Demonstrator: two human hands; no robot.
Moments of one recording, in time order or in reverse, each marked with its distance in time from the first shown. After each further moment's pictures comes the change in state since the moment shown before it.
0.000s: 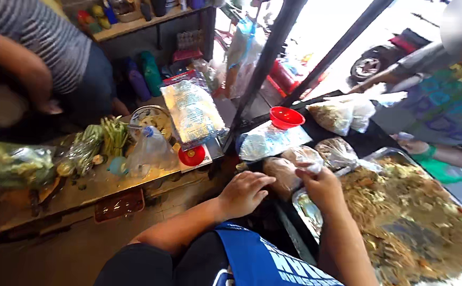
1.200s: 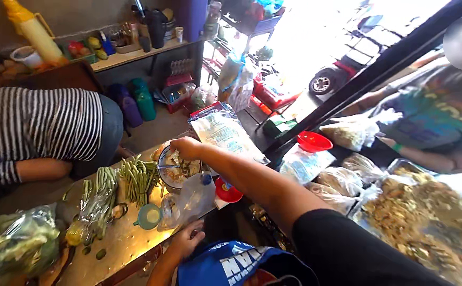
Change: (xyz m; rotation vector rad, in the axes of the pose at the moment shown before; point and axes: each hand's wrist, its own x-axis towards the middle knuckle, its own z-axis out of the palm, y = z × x) left_hand -0.219 -0.164 -0.221 -0.623 -0.204 -0.905; right_hand 0.162 -0.412 0.335 -0.238 -0.800 -0.681
